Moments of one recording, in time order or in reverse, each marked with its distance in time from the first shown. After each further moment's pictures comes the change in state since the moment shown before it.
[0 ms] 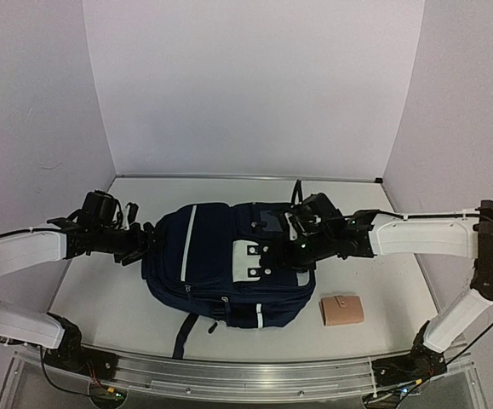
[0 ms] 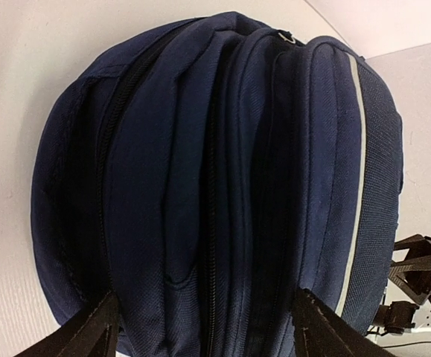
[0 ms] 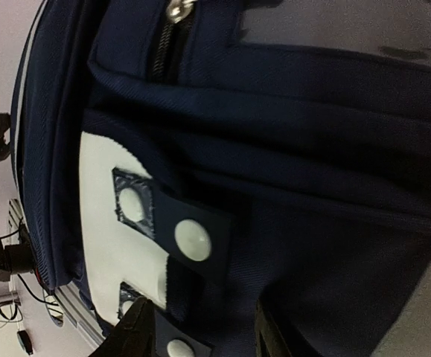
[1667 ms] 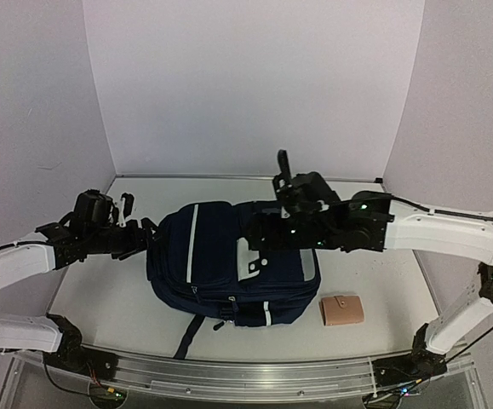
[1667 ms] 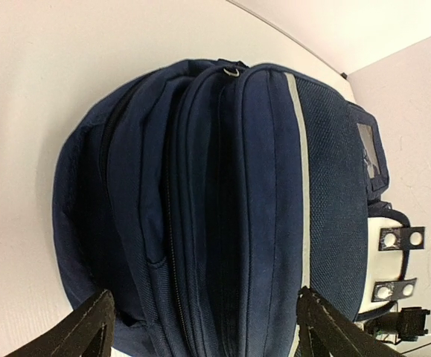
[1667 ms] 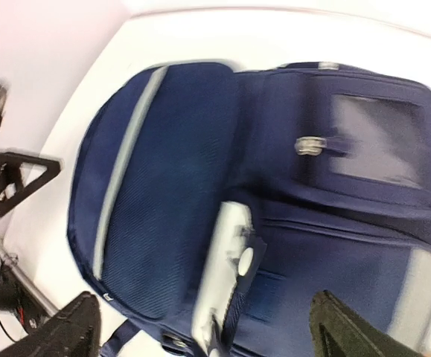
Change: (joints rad) left arm -0.097 -0.153 -0.026 0.013 -0.158 0.002; right arm 0.219 -0.030 0.285 -0.212 0.509 -0.043
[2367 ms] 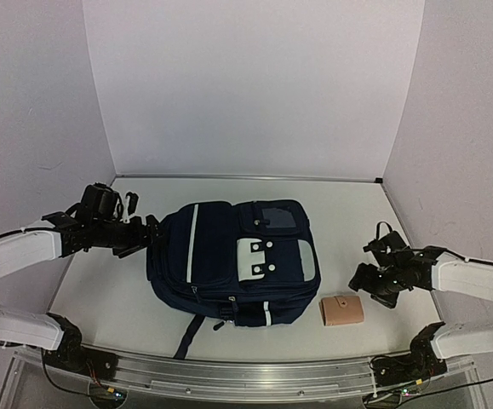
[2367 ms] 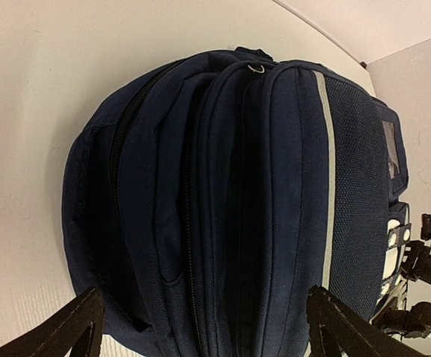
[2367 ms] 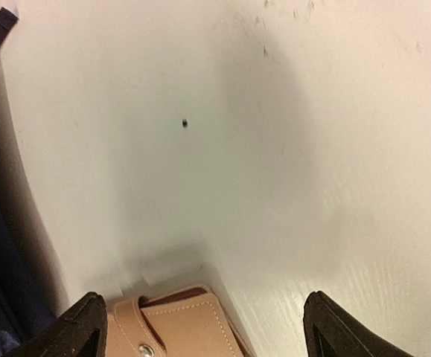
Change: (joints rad) left arm 0.028 0.100 0.091 -0.087 0.023 0.036; right arm -0.586 -0.469 -0.833 -0.047 -0.210 0.242
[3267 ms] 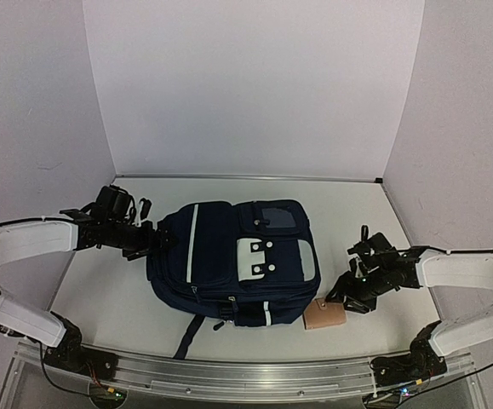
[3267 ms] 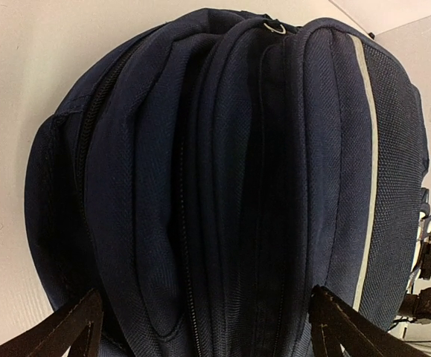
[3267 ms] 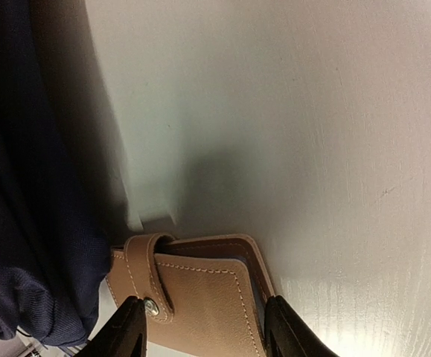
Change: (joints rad) left arm 0.002 0.162 0.029 0.048 0.068 0.046; right arm 0.066 0.152 0.020 0.139 -0.355 -0.041
